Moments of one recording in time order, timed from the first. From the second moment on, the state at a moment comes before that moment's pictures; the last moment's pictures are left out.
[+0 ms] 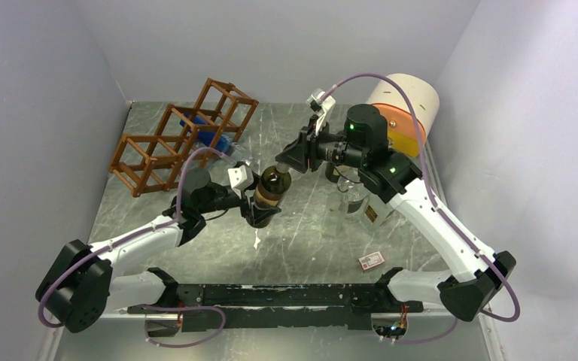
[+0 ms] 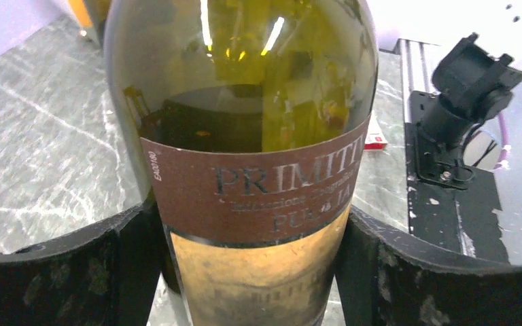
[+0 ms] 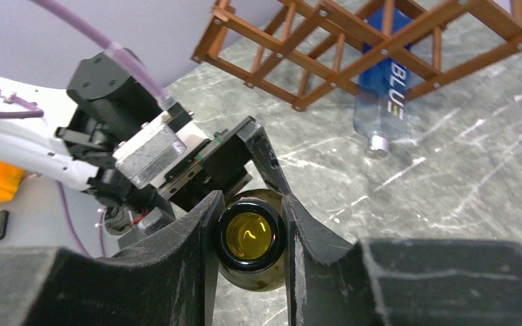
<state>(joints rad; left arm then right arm) -0.62 1.18 0.51 0.62 0.70 -0.02 0.65 1.23 1.36 -0.37 -0.46 0.18</state>
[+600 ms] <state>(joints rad) -0.62 1.02 0.61 0.33 0.68 0.13 0.65 1.12 1.35 -0.28 -0.52 0.18</state>
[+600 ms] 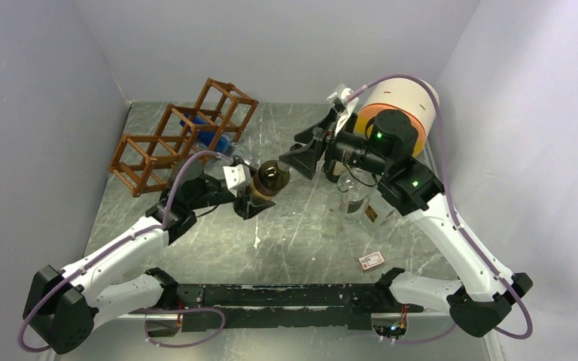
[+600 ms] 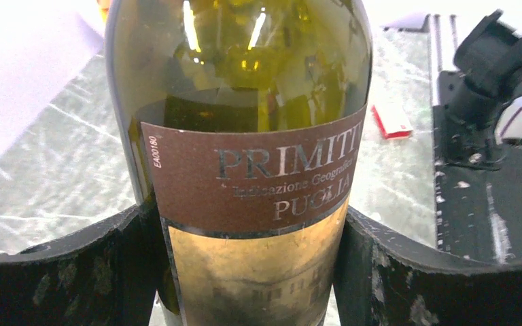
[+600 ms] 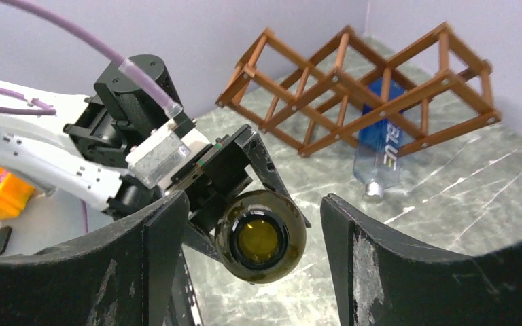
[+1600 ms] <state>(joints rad) -0.62 1.18 1.05 -0.08 0.20 1.56 0.65 1.27 1.51 -0.65 -0.28 0.00</state>
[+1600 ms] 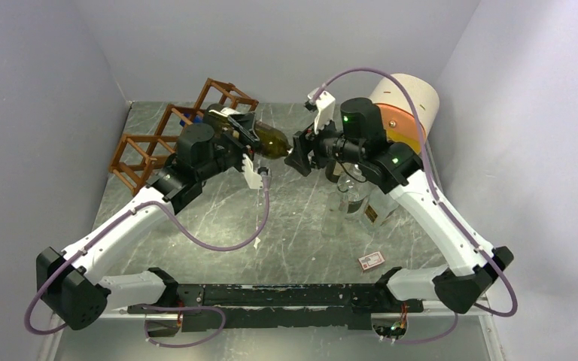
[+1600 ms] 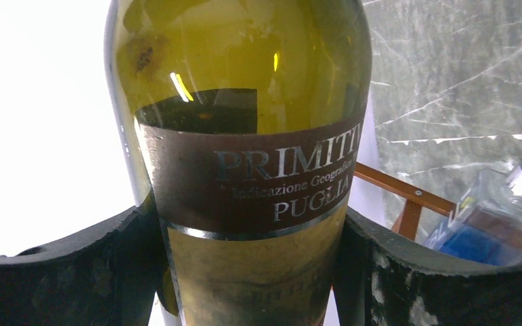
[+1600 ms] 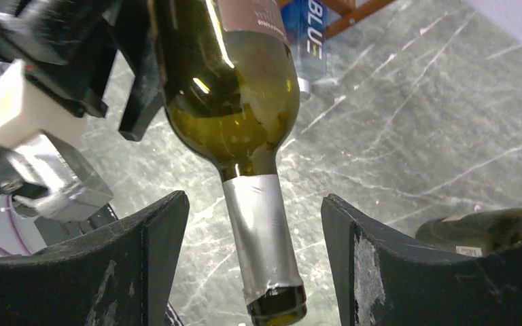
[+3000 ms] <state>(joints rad) -0.62 1.21 0.99 0.14 0.21 1.59 0.70 1.39 1.48 -0.63 -0.22 0.05</state>
